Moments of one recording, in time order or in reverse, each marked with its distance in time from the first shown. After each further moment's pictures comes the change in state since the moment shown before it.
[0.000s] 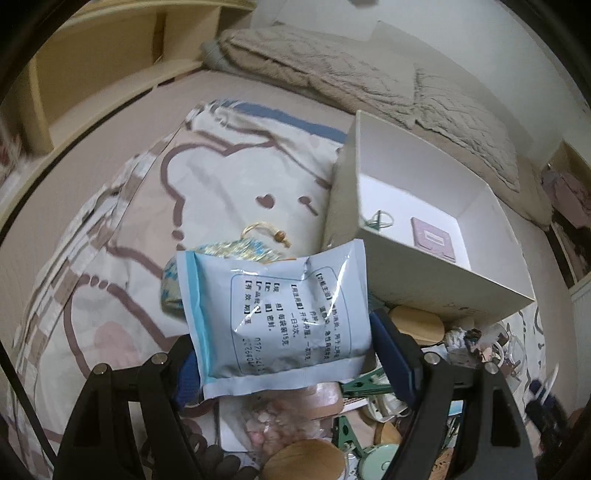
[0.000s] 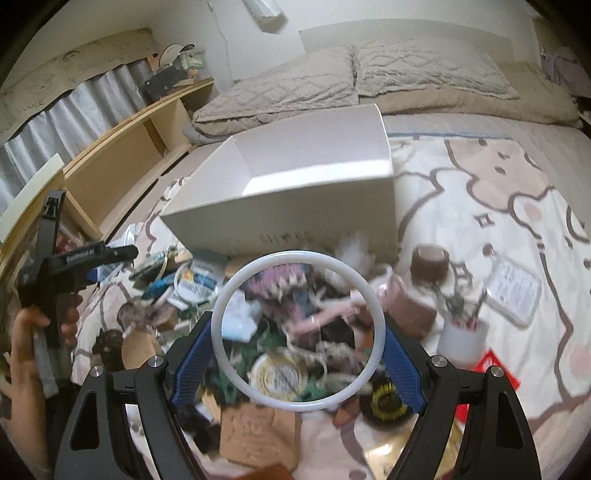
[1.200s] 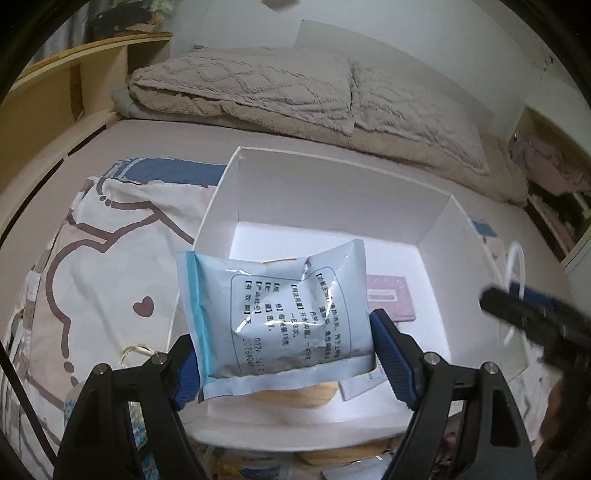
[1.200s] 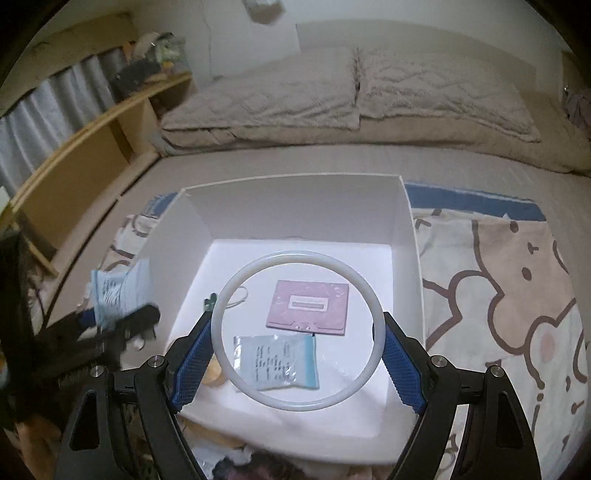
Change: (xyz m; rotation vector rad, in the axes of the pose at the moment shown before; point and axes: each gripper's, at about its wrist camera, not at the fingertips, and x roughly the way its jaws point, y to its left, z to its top) left arm 0.077 -0.113 0.082 0.184 -0.064 -0.076; right arm 0.109 -0.012 0.163 -0.046 0.087 -0.116
